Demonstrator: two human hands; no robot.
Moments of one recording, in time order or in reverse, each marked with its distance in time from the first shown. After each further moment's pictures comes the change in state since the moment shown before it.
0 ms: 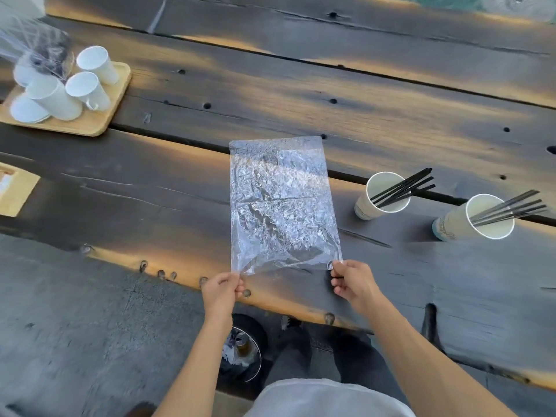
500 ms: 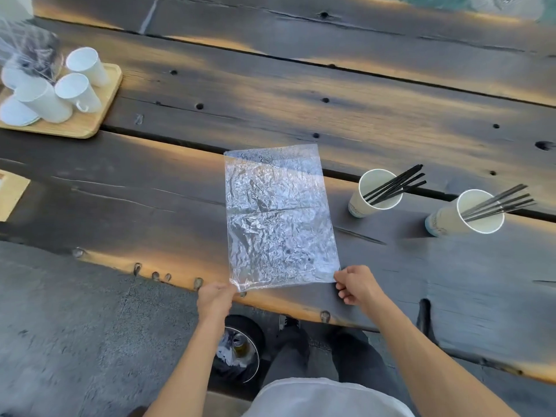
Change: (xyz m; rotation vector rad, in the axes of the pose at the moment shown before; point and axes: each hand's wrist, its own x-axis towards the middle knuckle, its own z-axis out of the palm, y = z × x) left_hand 0.008 -0.011 -0.003 0.373 0.028 -0.062; right_hand 0.001 0.006 -0.020 -0.349 0.037 0.016
